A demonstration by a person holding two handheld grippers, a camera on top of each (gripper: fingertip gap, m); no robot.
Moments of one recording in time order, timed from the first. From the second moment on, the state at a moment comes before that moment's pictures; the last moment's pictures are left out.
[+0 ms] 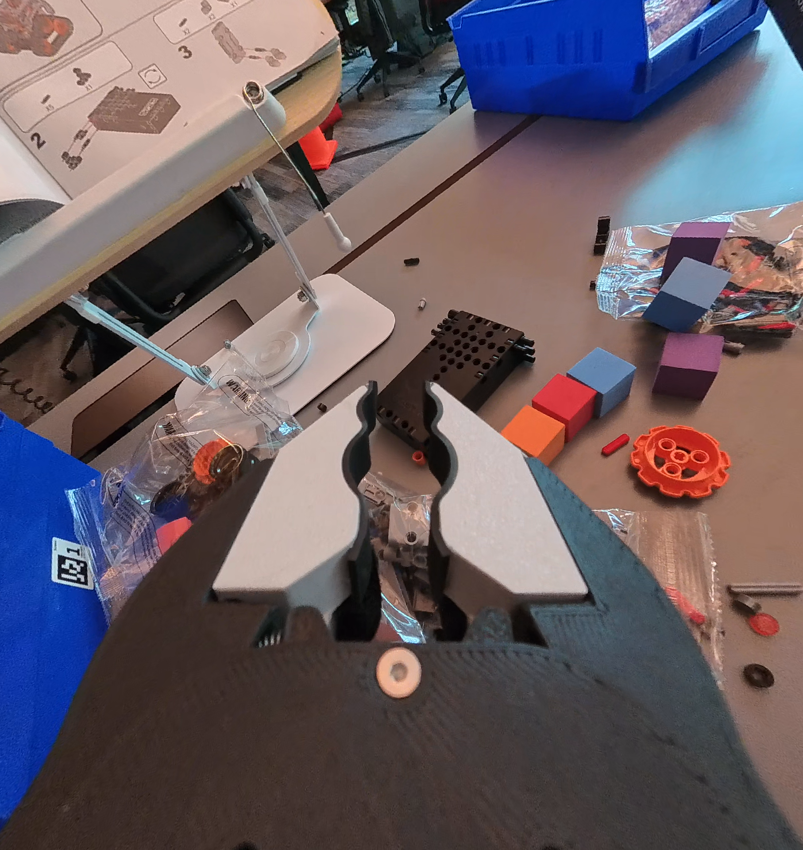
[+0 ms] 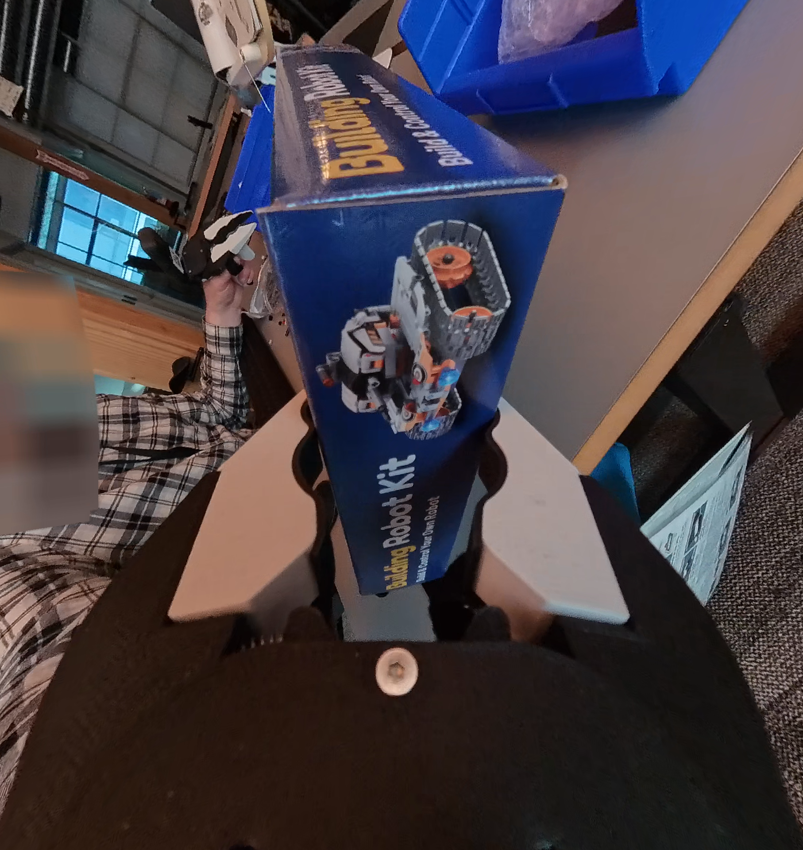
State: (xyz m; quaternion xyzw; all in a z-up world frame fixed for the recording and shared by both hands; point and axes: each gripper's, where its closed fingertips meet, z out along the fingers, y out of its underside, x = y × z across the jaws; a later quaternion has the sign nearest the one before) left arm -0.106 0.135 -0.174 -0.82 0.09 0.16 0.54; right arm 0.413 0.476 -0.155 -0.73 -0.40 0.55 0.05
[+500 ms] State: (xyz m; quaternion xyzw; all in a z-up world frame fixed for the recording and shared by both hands) left arm -0.110 0.136 -0.182 -0.83 0.09 0.17 0.53; right arm 0.418 0.498 -0.200 -0.76 -0.39 0.53 -0.05
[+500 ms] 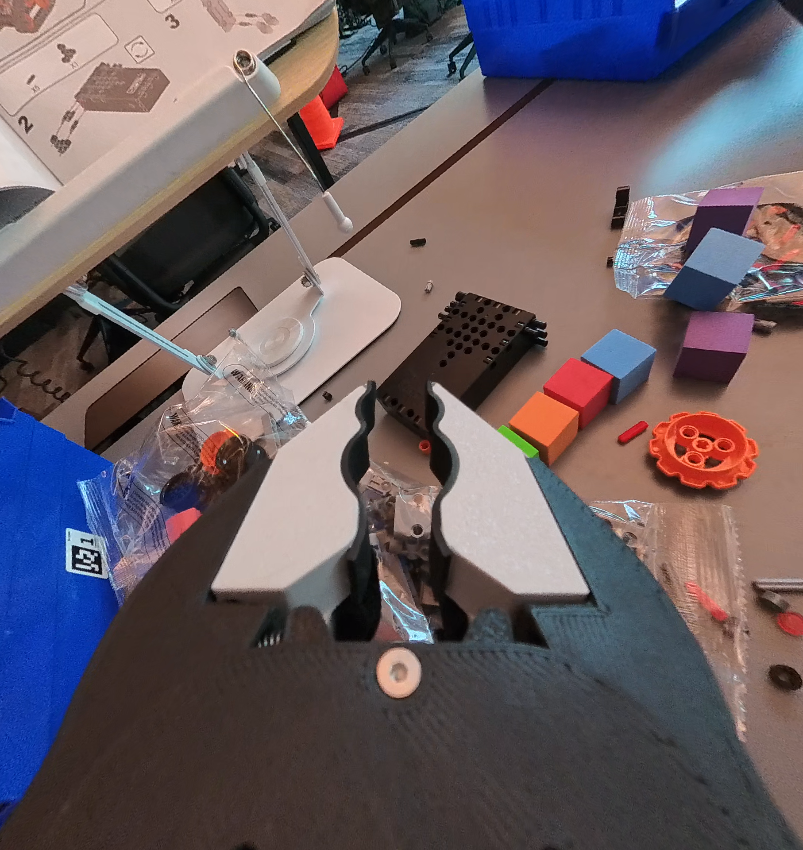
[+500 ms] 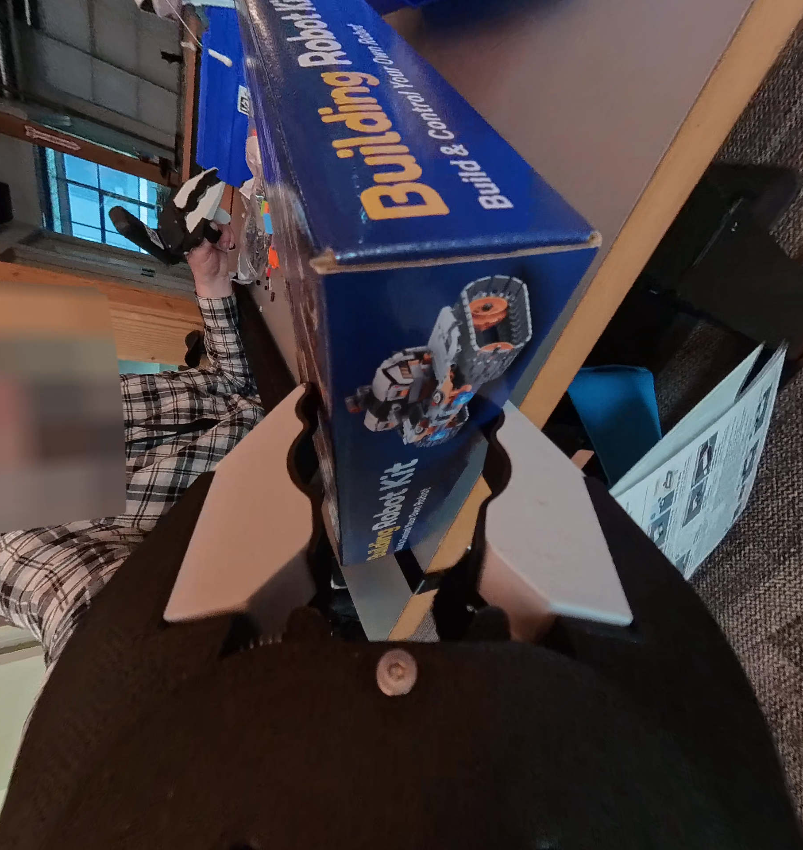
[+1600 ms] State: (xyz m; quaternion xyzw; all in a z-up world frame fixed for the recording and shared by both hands) left arm -0.107 0.136 -0.175 -0.82 0.09 0.17 0.54; right arm 0.328 0.543 -0.225 -0.83 -0.49 0.26 0.09
